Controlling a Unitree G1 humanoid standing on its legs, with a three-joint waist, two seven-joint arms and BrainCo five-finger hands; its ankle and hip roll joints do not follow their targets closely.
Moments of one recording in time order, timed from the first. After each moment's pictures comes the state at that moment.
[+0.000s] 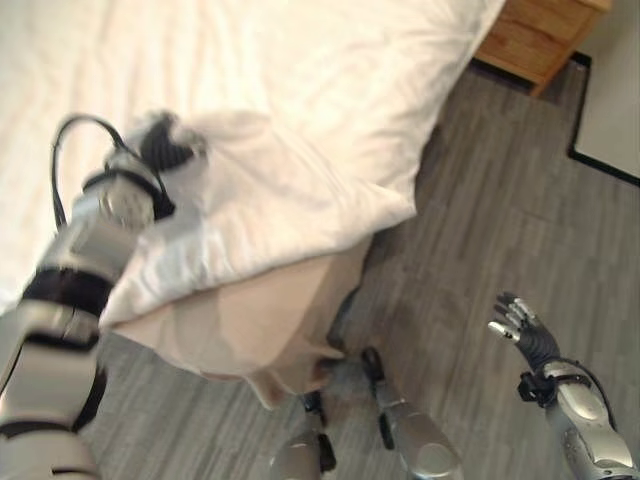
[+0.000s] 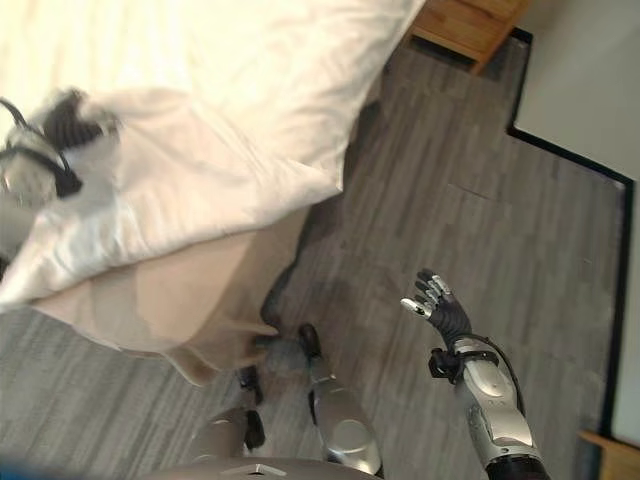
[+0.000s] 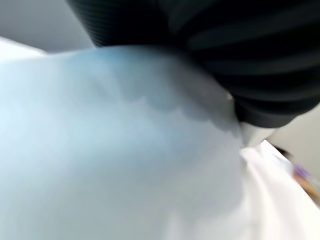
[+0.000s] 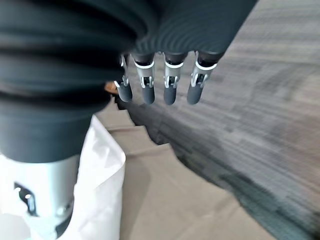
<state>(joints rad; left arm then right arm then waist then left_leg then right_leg) -0.33 0.98 -0.19 0.20 0.29 -0.05 0.02 0.15 -0.46 -0.05 0.17 0.48 -0.09 0.07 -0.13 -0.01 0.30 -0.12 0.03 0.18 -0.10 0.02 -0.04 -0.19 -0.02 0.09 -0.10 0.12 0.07</state>
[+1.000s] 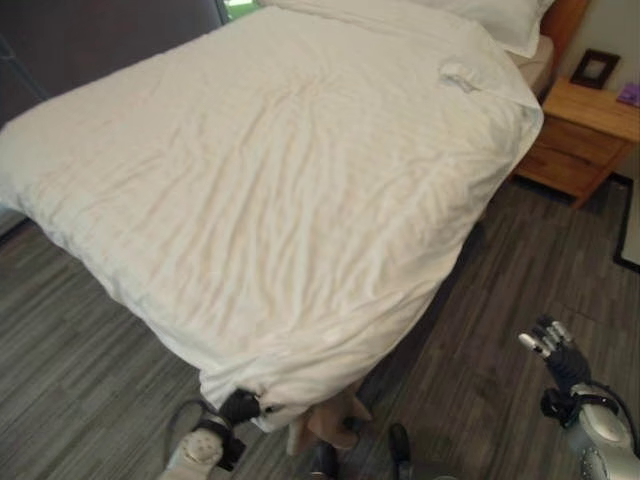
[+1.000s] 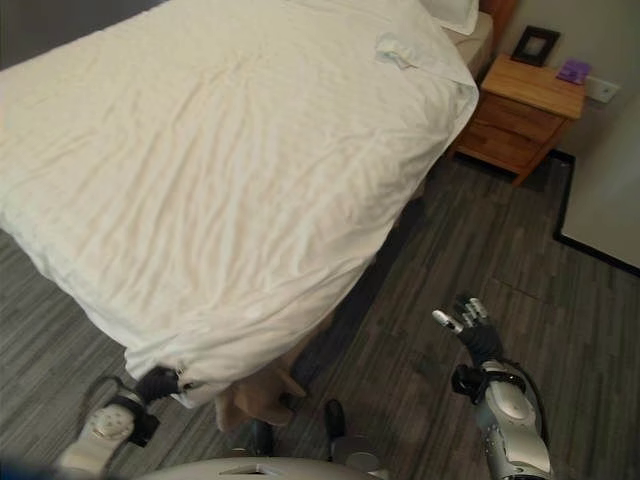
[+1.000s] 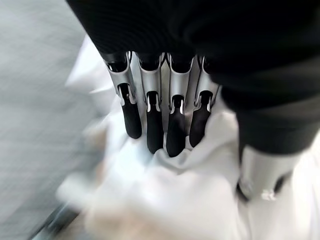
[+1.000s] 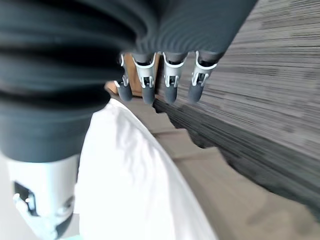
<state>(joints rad) 0.19 0.60 -0.13 0.30 -0.01 0.00 -0.15 0.19 -0.42 -0.17 0.21 0.47 -0.06 0.03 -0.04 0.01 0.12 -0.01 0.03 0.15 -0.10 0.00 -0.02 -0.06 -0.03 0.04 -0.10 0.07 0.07</state>
